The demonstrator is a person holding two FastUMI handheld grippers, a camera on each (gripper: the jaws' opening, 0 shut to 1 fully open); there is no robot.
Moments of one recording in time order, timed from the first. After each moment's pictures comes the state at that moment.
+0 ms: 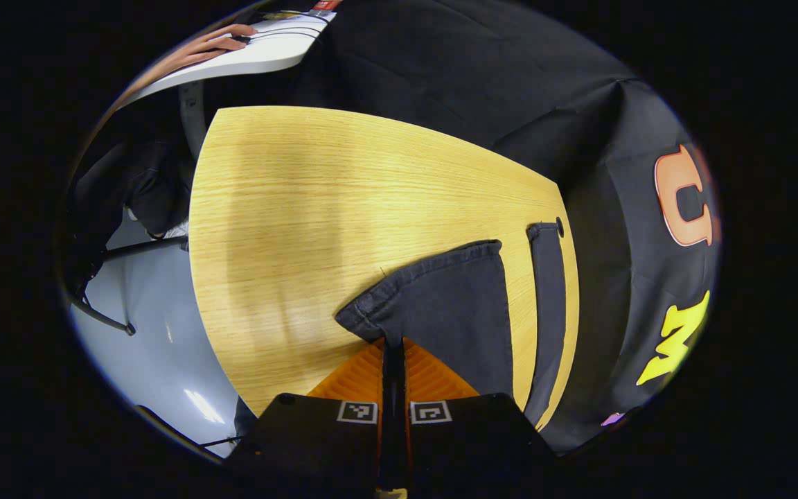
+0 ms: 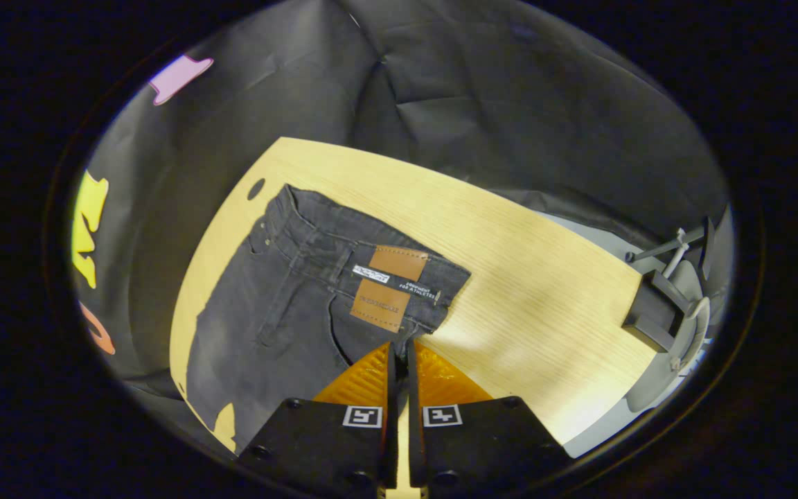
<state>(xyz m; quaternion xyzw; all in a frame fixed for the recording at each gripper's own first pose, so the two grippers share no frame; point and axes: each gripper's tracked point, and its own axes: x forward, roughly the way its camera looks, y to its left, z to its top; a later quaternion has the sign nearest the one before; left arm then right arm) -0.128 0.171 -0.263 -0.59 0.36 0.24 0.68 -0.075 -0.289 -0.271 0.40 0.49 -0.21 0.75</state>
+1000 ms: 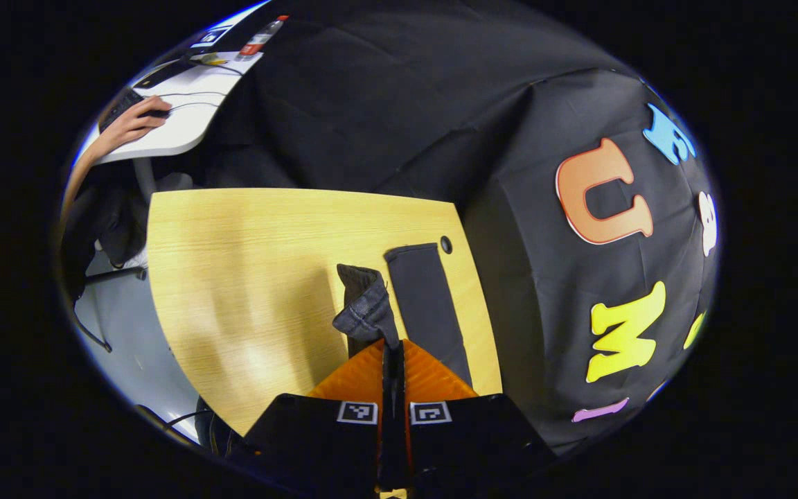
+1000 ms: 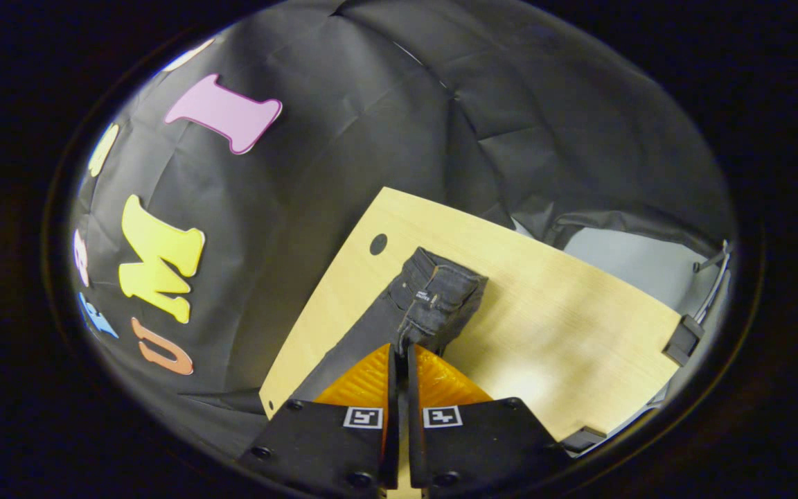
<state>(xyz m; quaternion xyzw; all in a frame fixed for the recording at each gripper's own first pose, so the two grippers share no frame) -0.041 0.167 -0.083 -0.58 0.26 0.17 0.75 0.006 -0.279 -0.147 0.48 0.39 -0.08 0.78</state>
